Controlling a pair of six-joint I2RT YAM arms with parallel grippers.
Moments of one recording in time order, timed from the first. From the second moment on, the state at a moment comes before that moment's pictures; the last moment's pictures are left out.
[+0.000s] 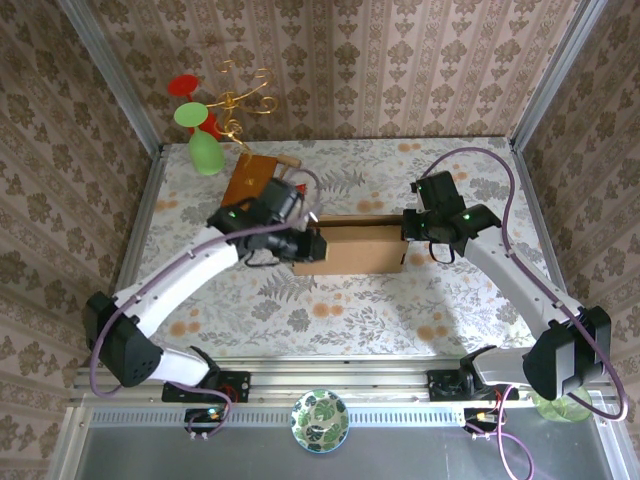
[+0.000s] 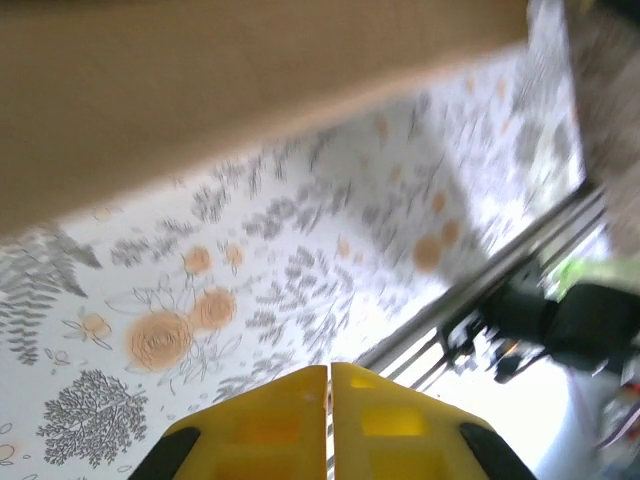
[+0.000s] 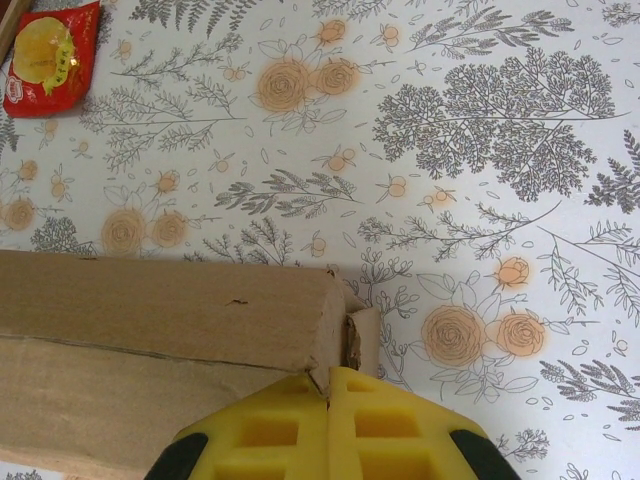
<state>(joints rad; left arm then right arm) -0.80 1.40 1.25 -0.83 0.41 -0.54 0.35 1.31 1.14 -0.75 0.04 0.35</state>
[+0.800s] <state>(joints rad) -0.86 1.61 1.16 -0.33 0.09 -0.66 0.35 1.31 1.14 -0.76 0.04 0.35</state>
